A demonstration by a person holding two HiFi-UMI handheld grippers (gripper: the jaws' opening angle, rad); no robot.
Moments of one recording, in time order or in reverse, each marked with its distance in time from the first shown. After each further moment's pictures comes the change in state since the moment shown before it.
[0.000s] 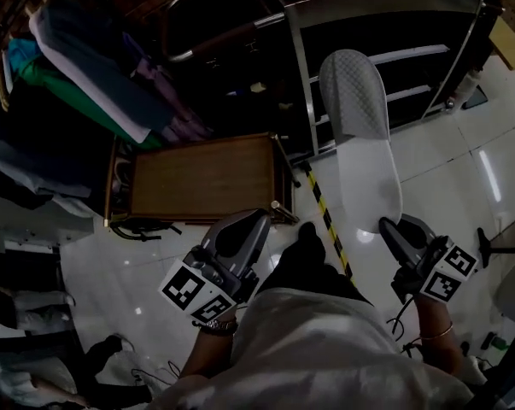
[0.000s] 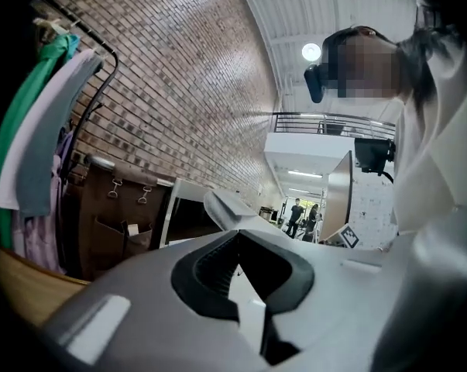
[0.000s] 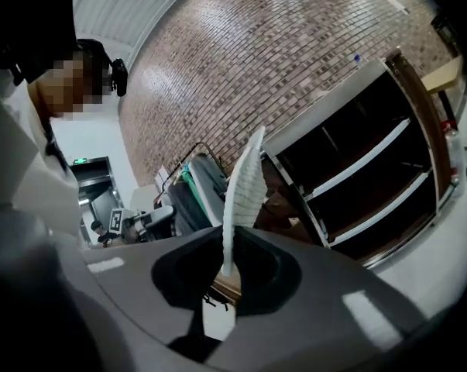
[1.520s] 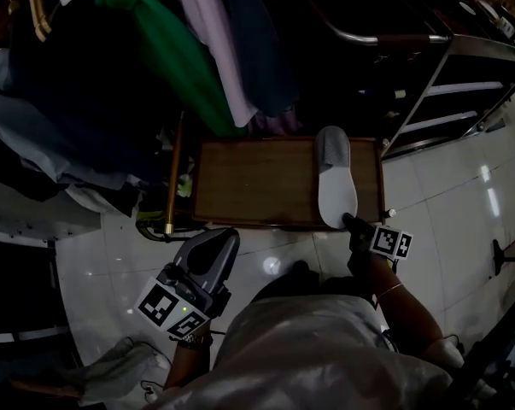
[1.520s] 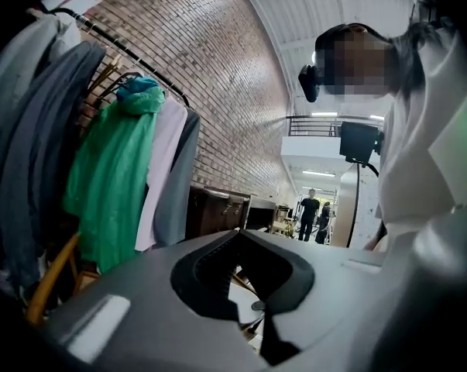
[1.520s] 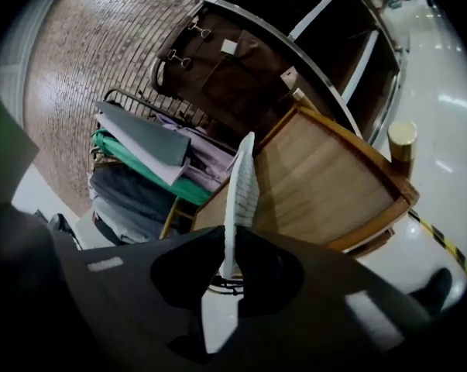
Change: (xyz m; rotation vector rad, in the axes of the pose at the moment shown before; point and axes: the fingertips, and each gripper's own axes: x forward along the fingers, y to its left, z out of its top) left arm -0.319 0.274 0.041 -0.005 0.001 0.093; right arm 0.369 0.015 -0.307 0.549 0.189 -0.279
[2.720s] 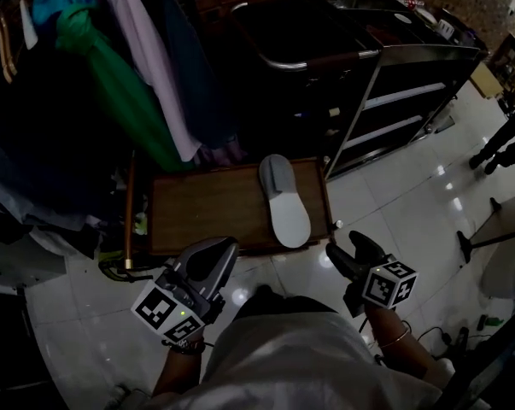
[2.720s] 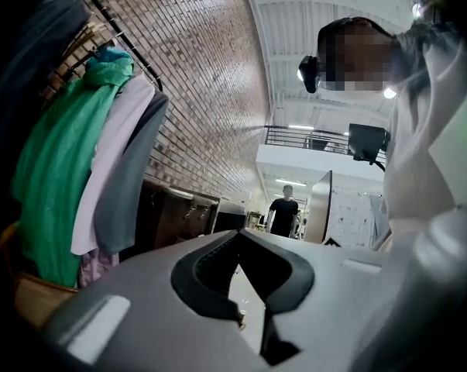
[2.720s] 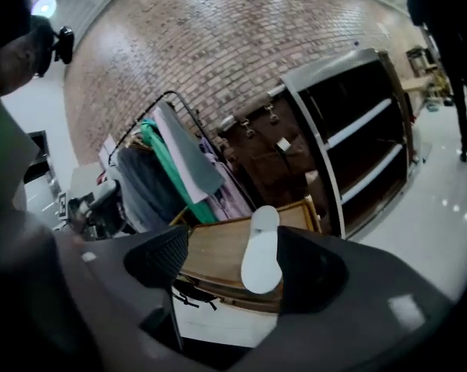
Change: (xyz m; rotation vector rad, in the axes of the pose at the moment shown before) left arm 0.064 -0.051 0.006 -0.033 -0.033 -0.229; right arm -0.152 0.120 0.055 -0.455 -0.179 -0.121
